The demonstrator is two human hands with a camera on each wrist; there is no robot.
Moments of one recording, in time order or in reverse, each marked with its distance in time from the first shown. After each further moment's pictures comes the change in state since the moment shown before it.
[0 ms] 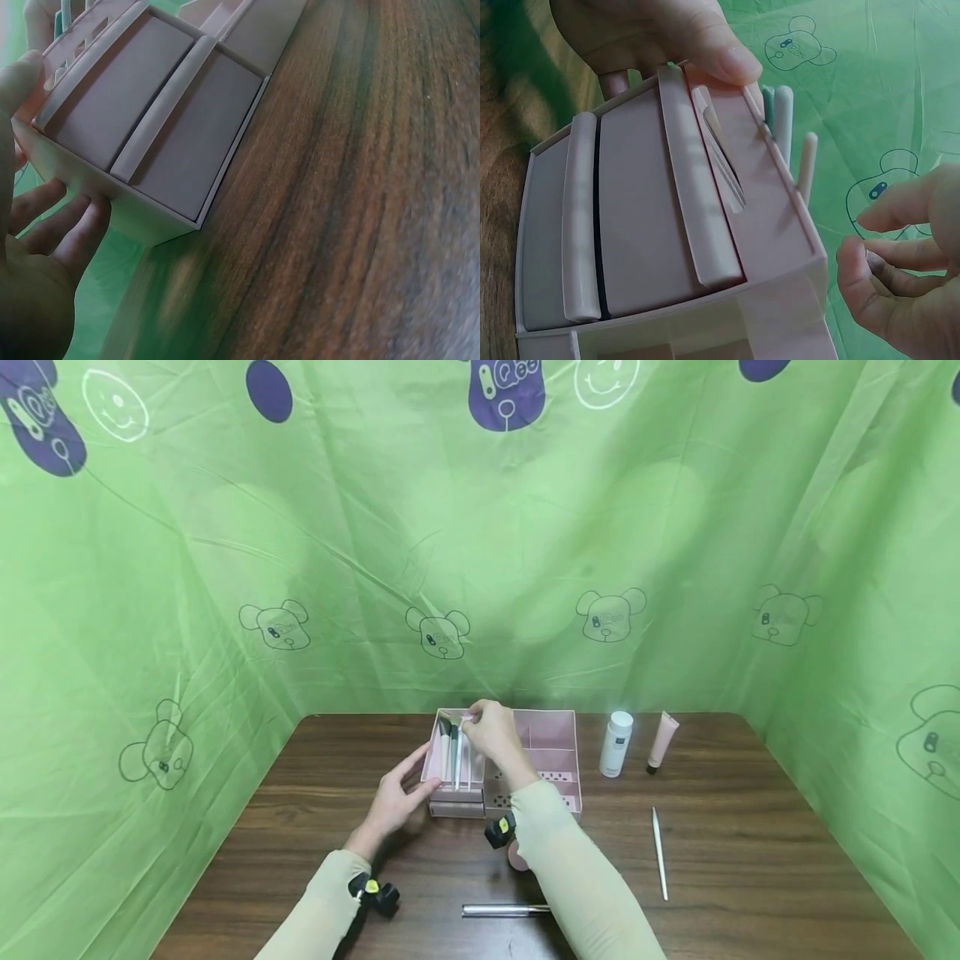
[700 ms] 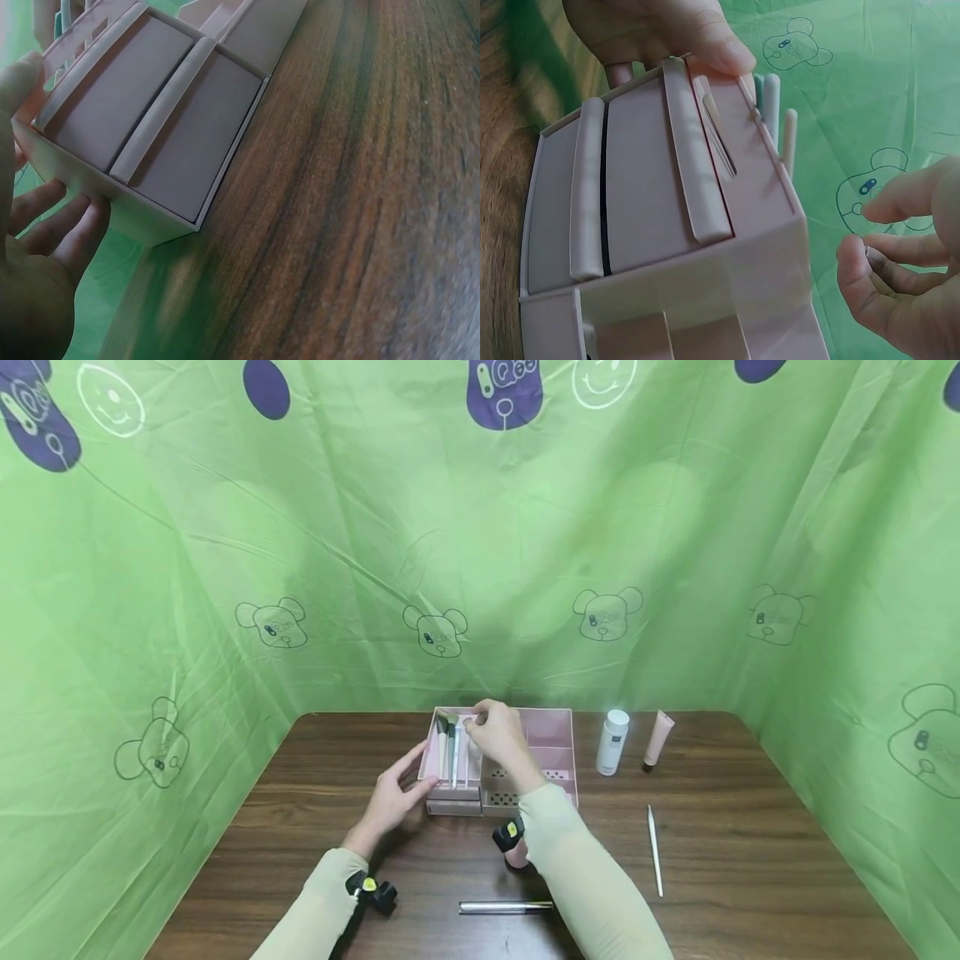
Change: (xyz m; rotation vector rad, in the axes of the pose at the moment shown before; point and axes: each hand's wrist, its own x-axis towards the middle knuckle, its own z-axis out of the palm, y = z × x) left_hand 0.000 -0.001 0.001 -0.012 0.012 0.002; right_hand -0.008 0.008 -0.011 -0.006 0.031 -0.042
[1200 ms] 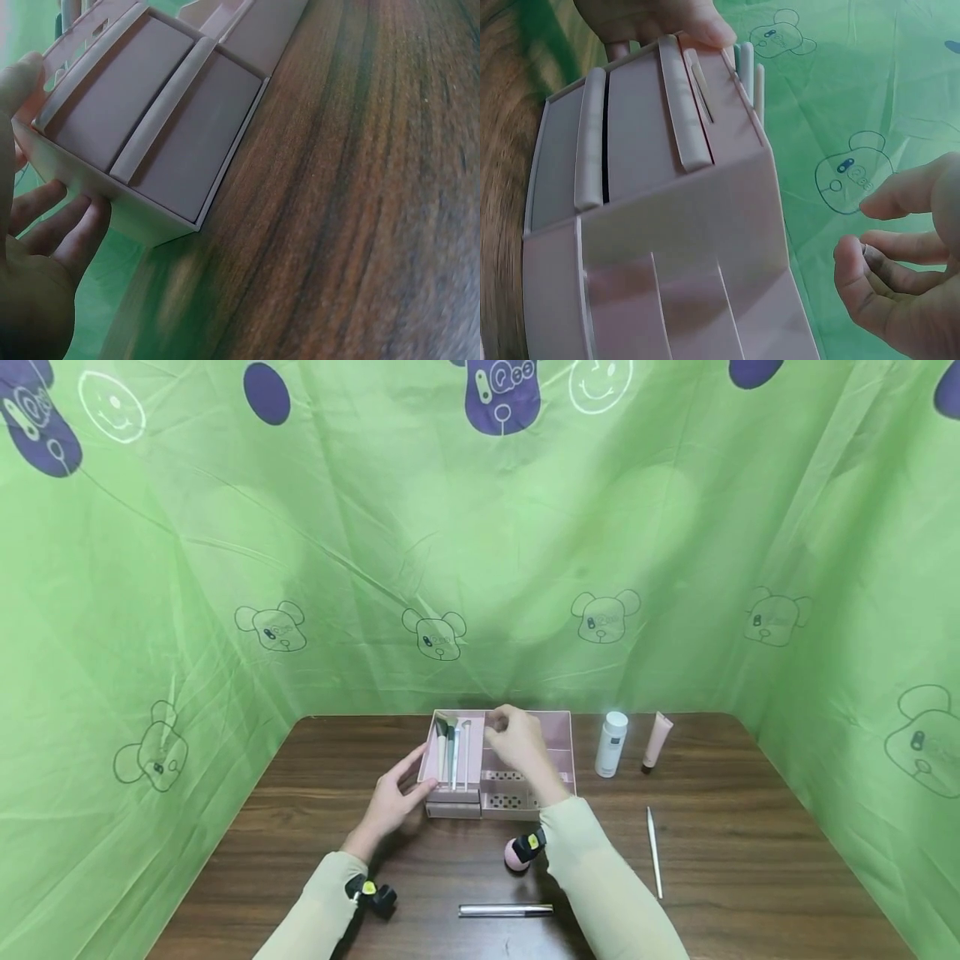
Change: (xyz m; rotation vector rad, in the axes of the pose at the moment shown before) left_hand -0.002 0.002 -0.001 -0.001 -0.013 -0.018; right_hand -0.017 0.016 -0.027 -0.011 0.013 0.004
